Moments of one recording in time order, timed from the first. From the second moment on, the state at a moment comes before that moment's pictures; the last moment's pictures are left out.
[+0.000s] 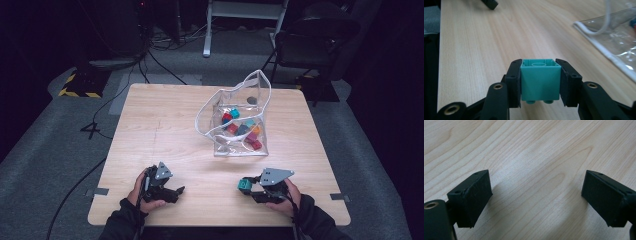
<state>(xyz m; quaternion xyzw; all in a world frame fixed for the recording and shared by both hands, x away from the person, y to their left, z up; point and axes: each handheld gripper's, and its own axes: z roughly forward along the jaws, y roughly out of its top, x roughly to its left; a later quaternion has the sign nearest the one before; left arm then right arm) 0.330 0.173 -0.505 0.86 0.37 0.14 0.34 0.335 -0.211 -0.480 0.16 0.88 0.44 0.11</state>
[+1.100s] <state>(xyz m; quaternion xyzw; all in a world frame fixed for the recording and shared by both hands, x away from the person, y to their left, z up) 0.331 0.173 -0.505 0.86 0.37 0.14 0.34 0.369 -0.270 -0.408 0.26 0.80 0.49 0.21</state>
